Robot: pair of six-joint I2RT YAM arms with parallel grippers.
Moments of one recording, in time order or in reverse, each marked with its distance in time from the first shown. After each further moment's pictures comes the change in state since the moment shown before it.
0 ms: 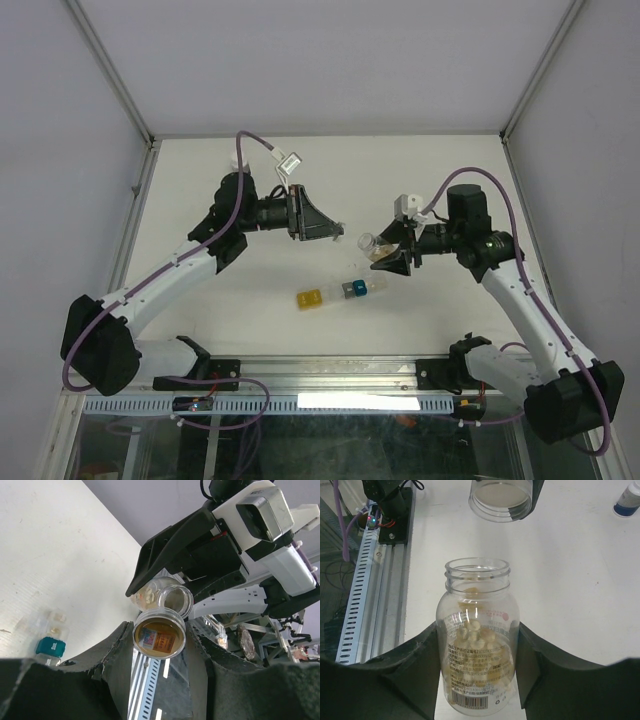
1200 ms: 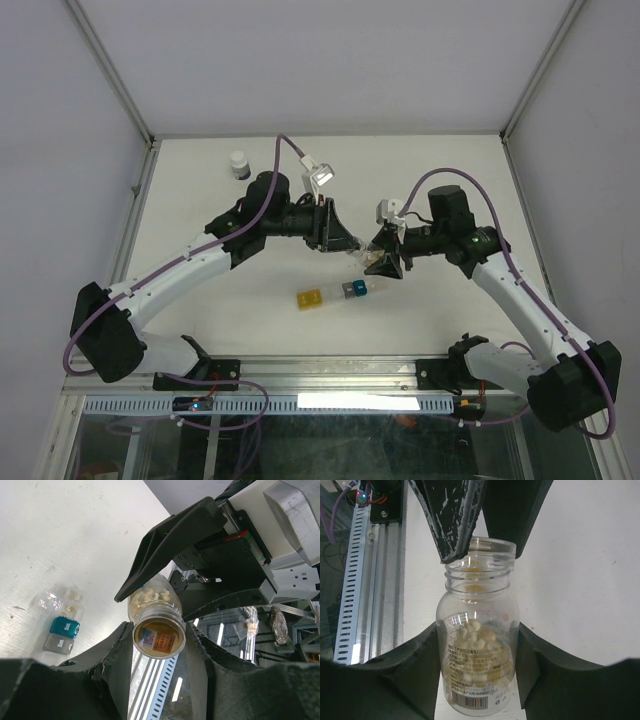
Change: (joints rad) left arm -0.162 0.077 0.168 -0.351 -0.181 0.214; right arm 0.100 0.066 0.019 -0.048 0.146 -0.023
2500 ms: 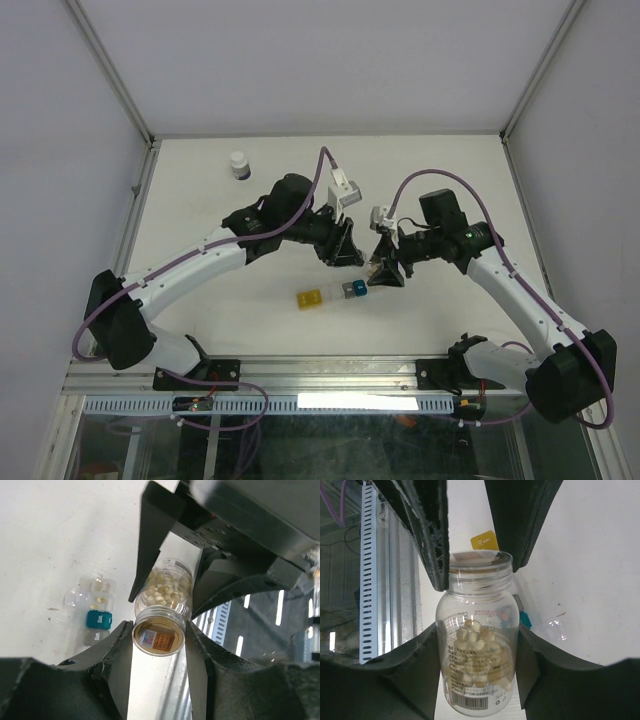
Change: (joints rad) left arm -0.091 0.086 0.115 -0.219 -0.057 0.341; right arm 0.031 0.050 0.022 -0.136 0.054 -0.003
